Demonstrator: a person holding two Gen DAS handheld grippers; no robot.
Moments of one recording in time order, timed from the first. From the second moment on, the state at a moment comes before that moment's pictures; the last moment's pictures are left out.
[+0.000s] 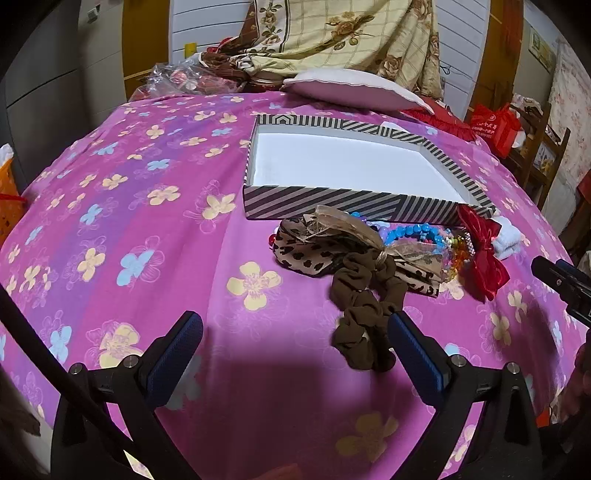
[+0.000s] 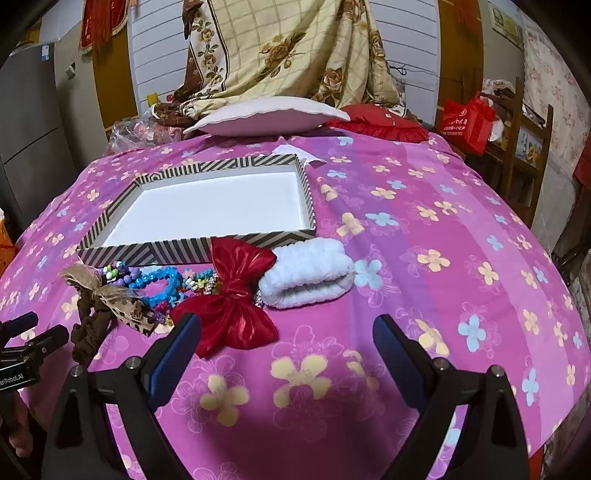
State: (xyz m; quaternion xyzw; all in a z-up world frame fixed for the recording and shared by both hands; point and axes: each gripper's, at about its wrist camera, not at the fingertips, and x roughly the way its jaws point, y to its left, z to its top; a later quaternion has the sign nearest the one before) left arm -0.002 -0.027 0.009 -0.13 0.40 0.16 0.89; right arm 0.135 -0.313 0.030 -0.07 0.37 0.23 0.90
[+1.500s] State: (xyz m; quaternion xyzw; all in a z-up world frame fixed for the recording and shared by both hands) left arm -0.002 -0.027 0.010 -0.13 0.40 0.16 0.89; right arm 0.138 -0.304 0.013 -0.08 0.41 0.24 0.88
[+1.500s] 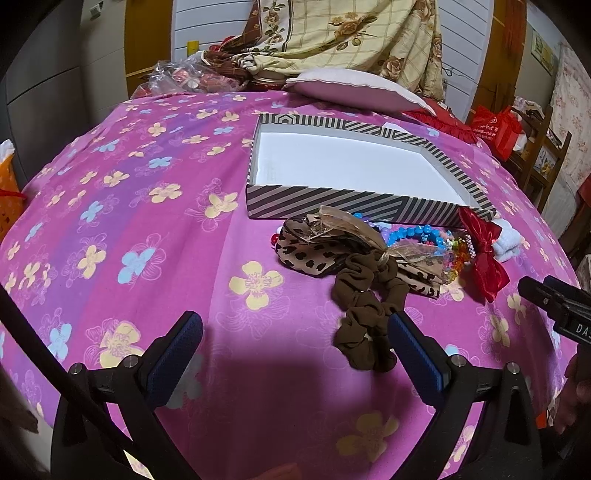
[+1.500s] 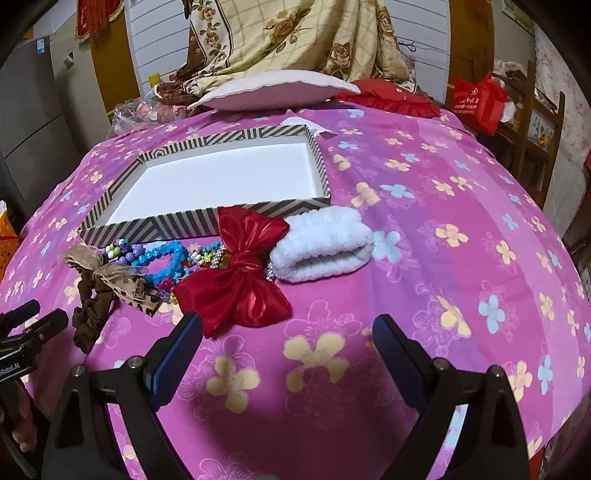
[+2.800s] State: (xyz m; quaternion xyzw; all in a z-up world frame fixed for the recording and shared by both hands) left arm -0.003 -0.026 0.010 -0.14 0.40 0.16 0.89; right arm 0.139 -0.305 0.017 -0.08 0.41 0.23 0.88
